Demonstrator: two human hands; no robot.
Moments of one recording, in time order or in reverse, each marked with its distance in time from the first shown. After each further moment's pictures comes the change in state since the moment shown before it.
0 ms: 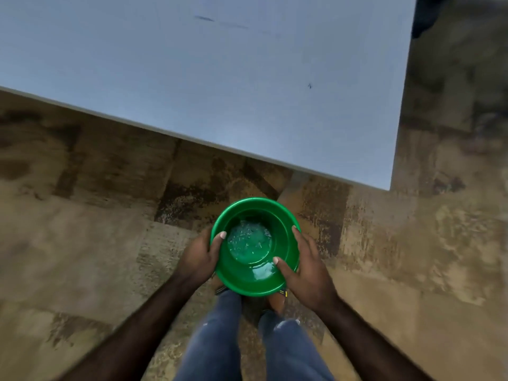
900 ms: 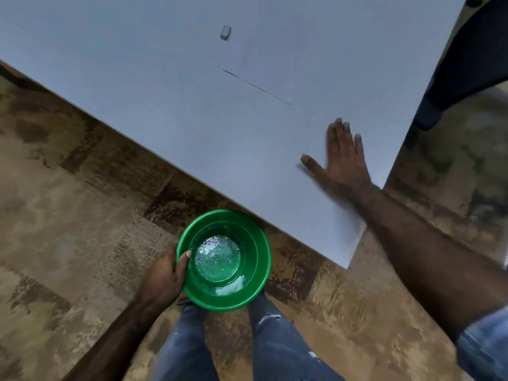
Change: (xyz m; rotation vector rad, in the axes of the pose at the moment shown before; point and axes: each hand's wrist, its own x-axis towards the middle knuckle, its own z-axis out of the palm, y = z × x) left_hand -0.018 0.075 -0.015 -0.054 0.260 -0.223; right_hand 0.275 -0.129 -0.253 -0.720 0.117 -0.468
